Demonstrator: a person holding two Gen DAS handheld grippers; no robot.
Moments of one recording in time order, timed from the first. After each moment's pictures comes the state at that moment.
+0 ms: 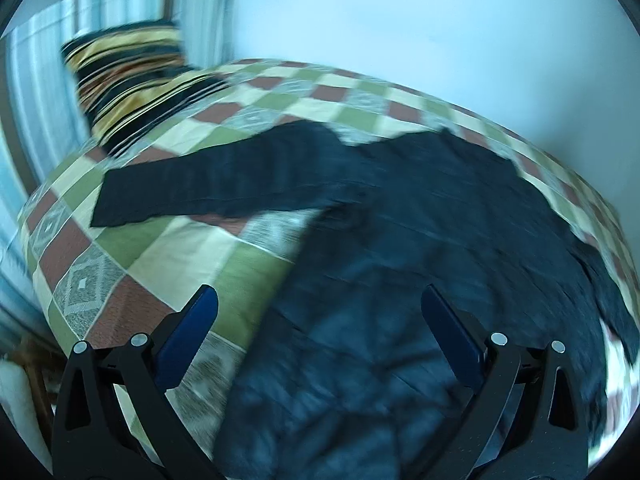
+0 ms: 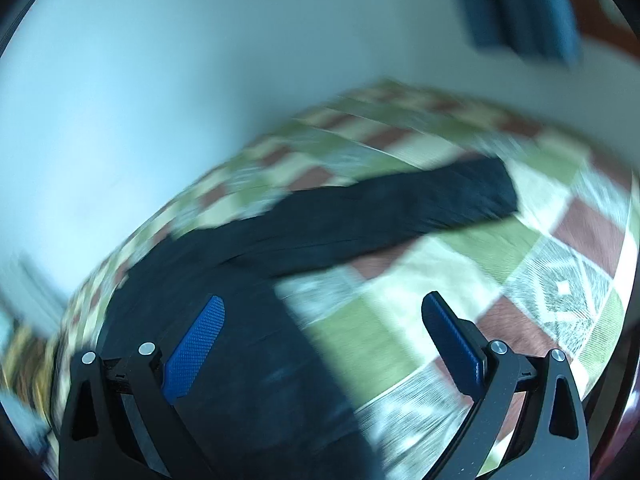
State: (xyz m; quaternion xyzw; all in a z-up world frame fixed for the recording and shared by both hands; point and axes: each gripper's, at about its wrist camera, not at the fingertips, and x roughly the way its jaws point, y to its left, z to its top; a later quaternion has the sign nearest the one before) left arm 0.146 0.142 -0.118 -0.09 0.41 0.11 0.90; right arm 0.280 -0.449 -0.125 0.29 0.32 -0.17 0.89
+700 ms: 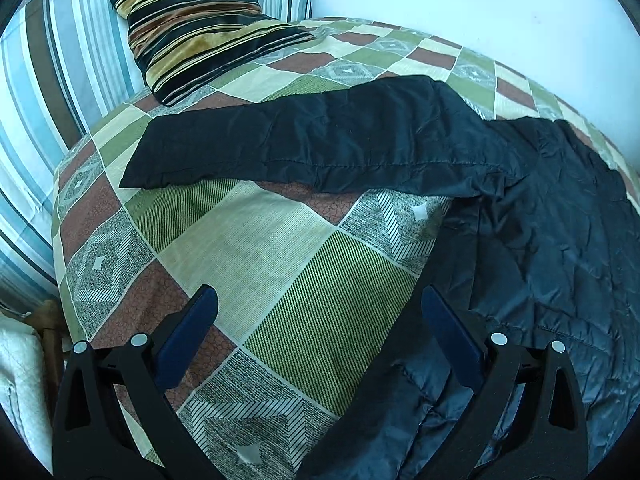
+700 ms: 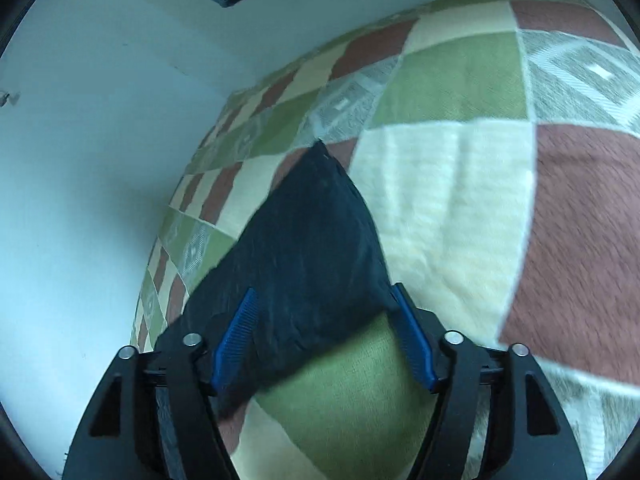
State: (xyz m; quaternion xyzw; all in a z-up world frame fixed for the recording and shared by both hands) left arm 0.194 0.196 -0.180 -0.09 0.46 0.23 0.85; right arm 0.302 -0.642 -0.237 0.50 0.26 -0.26 0.78
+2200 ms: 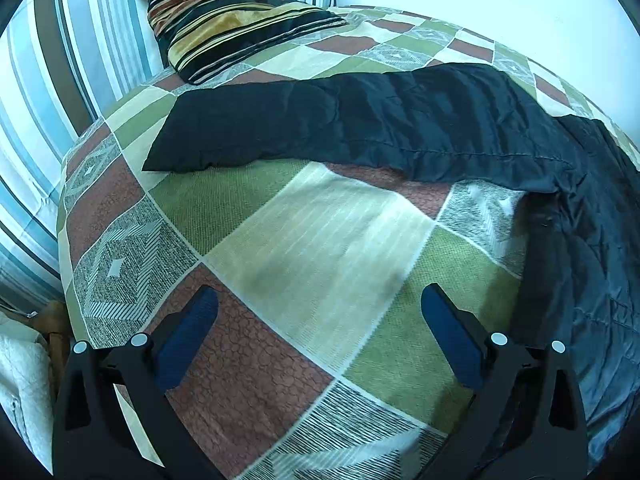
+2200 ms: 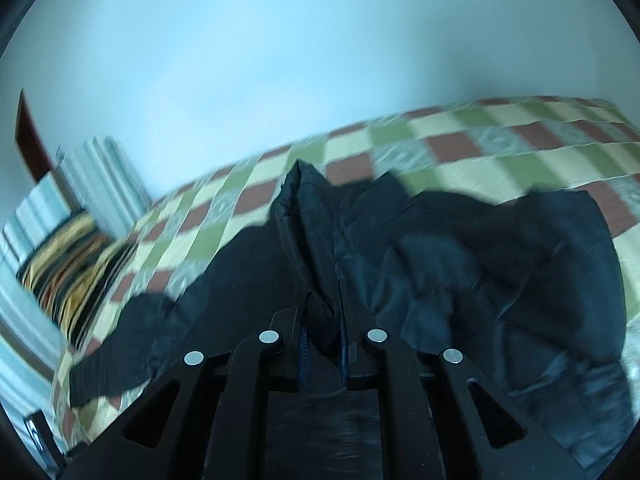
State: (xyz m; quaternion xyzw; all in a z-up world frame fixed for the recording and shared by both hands) left arm 0.182 0.258 -0.207 -0.09 0.47 0.26 0.84; right arm 0.507 -0.172 -0.129 0.15 0.36 0.12 0.91
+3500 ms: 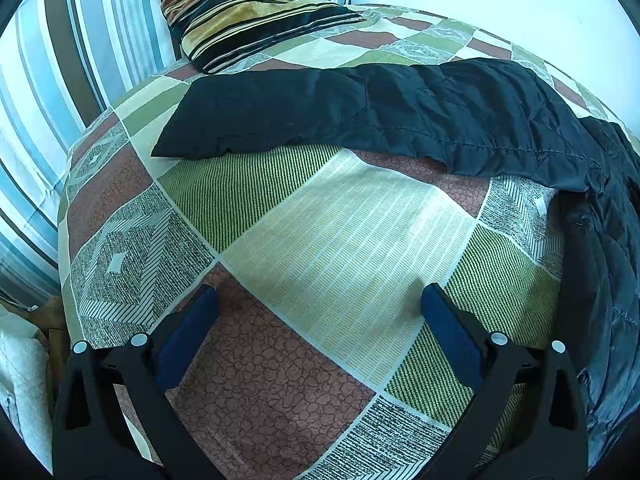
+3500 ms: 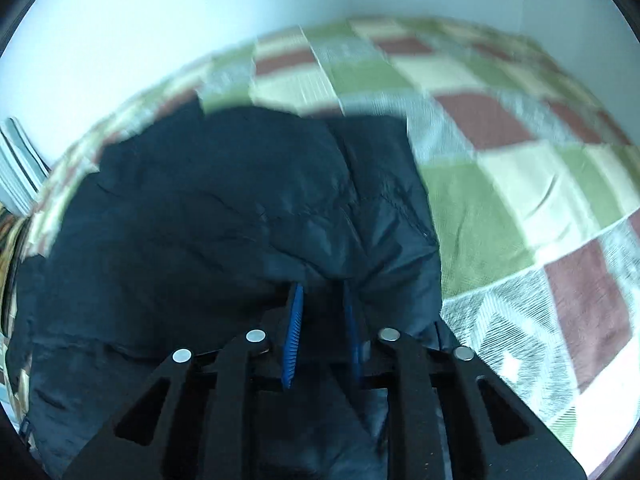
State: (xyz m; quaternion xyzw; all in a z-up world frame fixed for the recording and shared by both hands) left arm 0.180 0.273 -0.221 -0.09 0.47 0.27 0.84; right arm 0.504 -0.318 -0.221 0.11 0.50 -0.03 0.86
